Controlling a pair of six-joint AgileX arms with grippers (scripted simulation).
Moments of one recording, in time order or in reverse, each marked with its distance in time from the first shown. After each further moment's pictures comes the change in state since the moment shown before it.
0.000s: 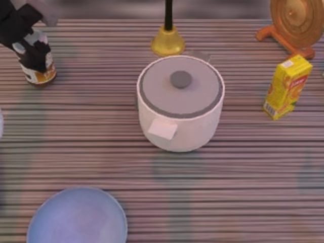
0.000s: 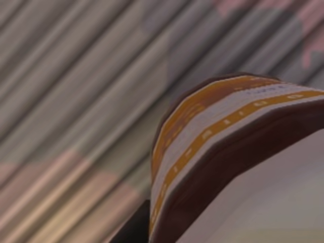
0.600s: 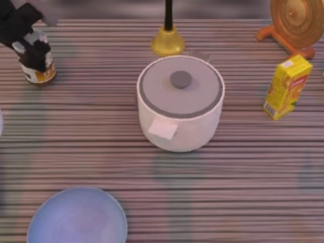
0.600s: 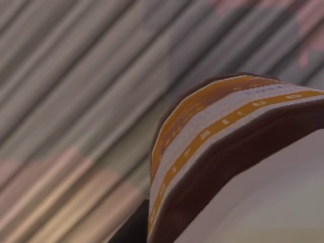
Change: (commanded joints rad) left arm 0.004 -0.013 -0.013 0.006 -0.001 0.001; right arm 0.000 0.000 0.000 0.000 0.000 0.000
